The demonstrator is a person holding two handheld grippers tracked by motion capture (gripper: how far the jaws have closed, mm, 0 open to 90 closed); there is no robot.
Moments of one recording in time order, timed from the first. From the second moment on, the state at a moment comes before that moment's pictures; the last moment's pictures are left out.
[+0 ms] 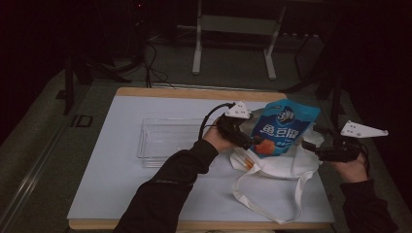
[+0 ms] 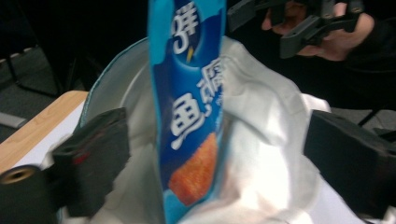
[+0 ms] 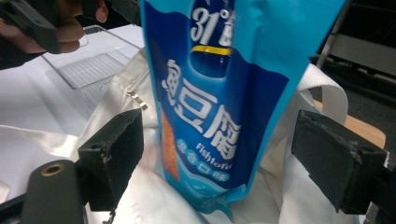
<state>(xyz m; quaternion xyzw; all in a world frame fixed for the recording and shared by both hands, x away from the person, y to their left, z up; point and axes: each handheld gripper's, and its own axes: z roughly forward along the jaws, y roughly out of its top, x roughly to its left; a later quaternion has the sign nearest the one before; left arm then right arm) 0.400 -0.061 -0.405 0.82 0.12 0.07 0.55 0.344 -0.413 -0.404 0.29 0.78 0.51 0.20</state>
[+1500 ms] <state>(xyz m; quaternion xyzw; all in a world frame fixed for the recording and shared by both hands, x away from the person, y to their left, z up) 0.424 -0.110 -0.420 0.84 0.16 0.10 0.50 0.388 -0.385 -0.416 0.29 0.82 0.47 0.17</state>
